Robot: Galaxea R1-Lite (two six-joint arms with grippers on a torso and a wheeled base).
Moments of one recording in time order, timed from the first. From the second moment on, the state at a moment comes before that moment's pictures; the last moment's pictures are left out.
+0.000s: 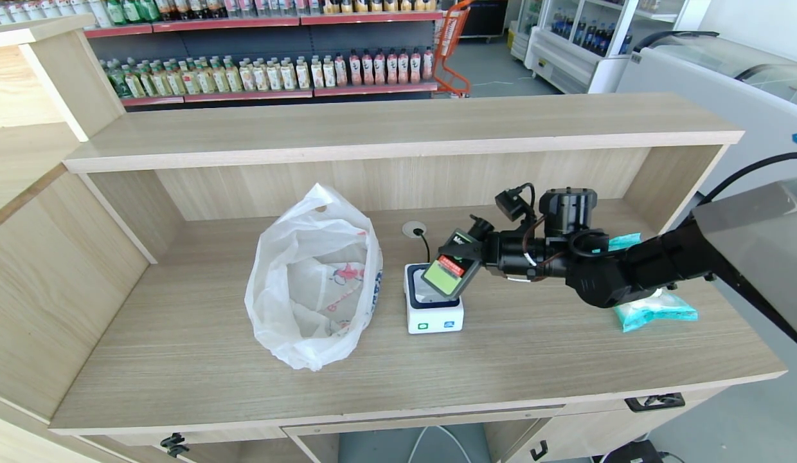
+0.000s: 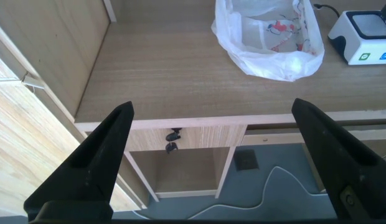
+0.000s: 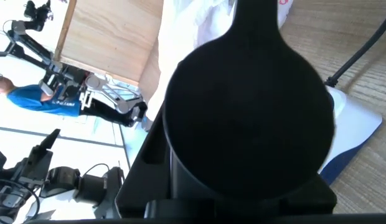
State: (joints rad) left arm 0.00 0.00 0.00 0.00 0.00 0.00; right arm 0.32 2.24 -1.34 -0.68 0.90 0.50
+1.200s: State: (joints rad) left arm 0.00 0.00 0.00 0.00 0.00 0.00; right arm 0.37 2.25 -1.41 -0.67 0.90 0.54
